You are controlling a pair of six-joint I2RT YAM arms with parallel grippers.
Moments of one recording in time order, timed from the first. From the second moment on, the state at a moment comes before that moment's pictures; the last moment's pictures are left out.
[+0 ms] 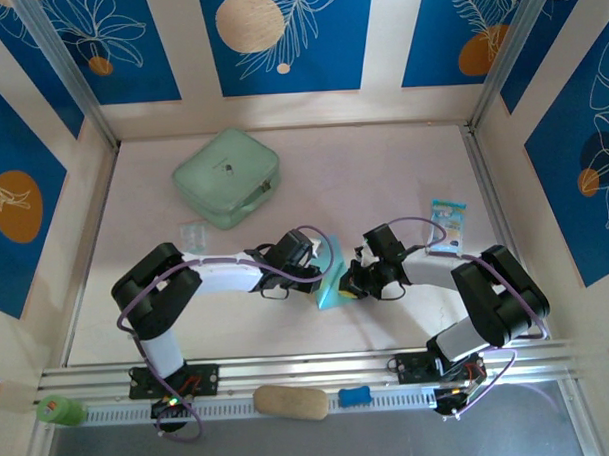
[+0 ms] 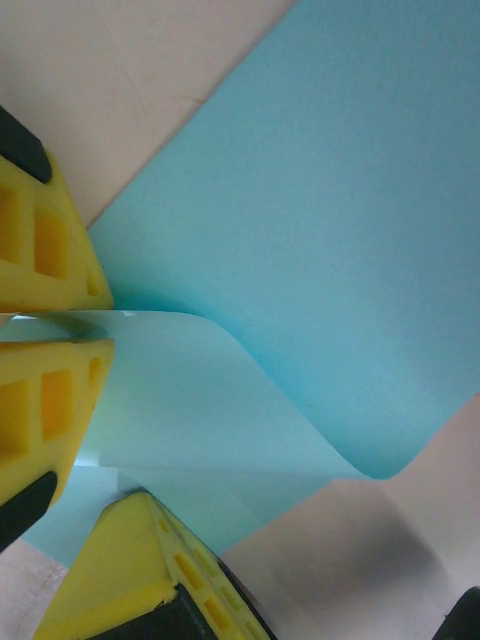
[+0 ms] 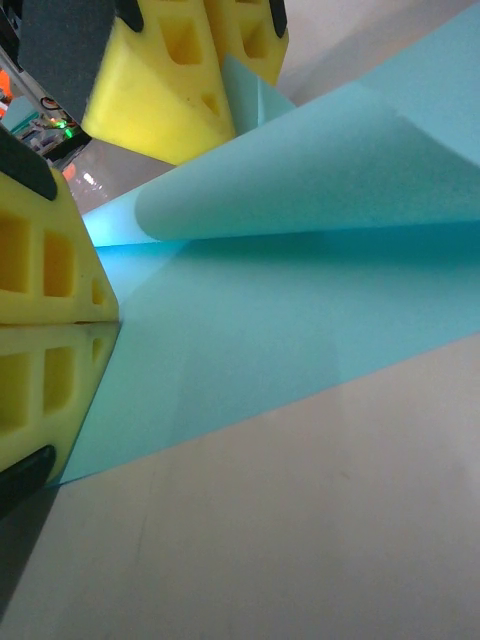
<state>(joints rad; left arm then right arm) -0.90 1.76 0.88 -0.07 0.20 -0.52 0.47 1.48 0.53 -0.21 -0.60 0.86</state>
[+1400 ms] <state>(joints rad) -0.90 1.77 0.90 -0.09 0.19 -0.48 0.47 1.48 0.53 -0.21 -0.60 0.86</state>
